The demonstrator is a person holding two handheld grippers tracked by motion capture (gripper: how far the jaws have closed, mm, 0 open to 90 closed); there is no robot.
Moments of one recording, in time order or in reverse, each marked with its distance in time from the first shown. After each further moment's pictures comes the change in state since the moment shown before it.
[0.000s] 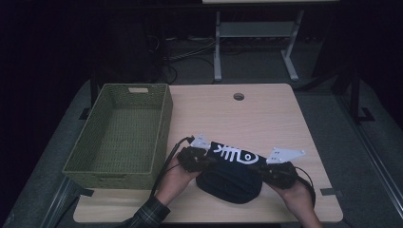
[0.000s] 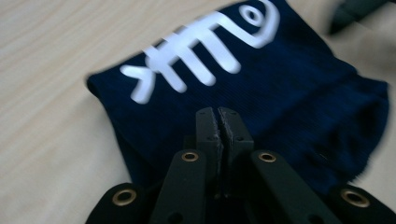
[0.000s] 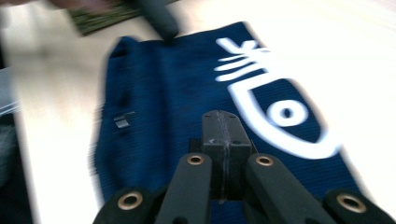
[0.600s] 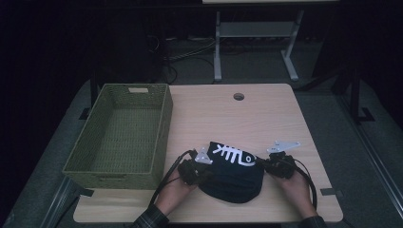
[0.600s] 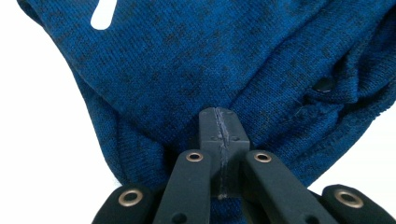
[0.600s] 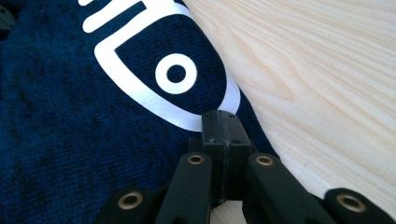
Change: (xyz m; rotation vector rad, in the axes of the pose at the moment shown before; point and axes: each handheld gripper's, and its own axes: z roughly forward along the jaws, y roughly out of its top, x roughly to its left) left arm -0.005 -0.022 0.019 0.132 0.036 0.034; right arm -0.045 -0.026 0.032 0.124 -0.103 0.117
